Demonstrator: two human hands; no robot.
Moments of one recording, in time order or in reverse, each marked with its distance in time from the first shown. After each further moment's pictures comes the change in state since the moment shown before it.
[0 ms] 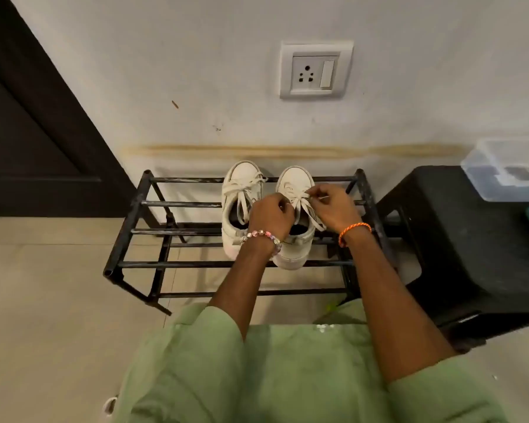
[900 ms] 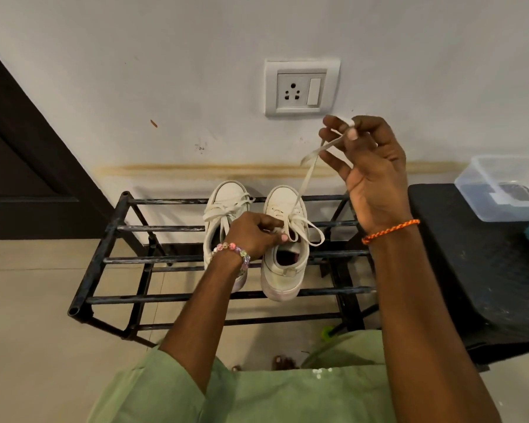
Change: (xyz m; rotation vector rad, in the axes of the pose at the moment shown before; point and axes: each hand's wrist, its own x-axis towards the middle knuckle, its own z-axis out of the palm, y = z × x) left_hand 0.031 -0.014 -0.009 -0.206 -0.285 -0.099; right_hand -0.010 -0.078 -0.066 1.029 0.073 -0.433
